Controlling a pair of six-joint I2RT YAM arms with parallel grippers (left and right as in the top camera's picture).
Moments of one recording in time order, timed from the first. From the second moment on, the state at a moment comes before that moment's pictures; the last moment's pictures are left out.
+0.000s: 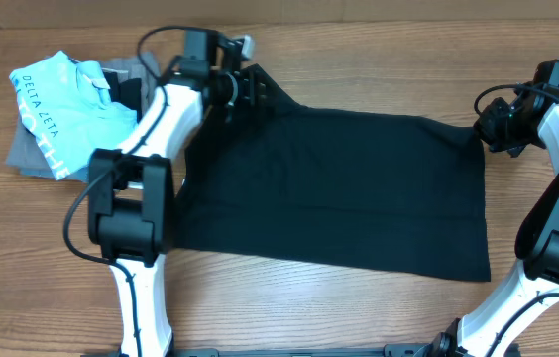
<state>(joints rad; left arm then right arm) -0.19 2.23 1.72 -0.41 0.60 -0.21 -0.37 2.06 1.55 -0.75 -0.26 0.35</state>
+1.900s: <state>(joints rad) -0.33 2.26 1.72 -0.46 0.18 0.24 -0.37 2.06 1.55 -0.75 -0.26 0.35</state>
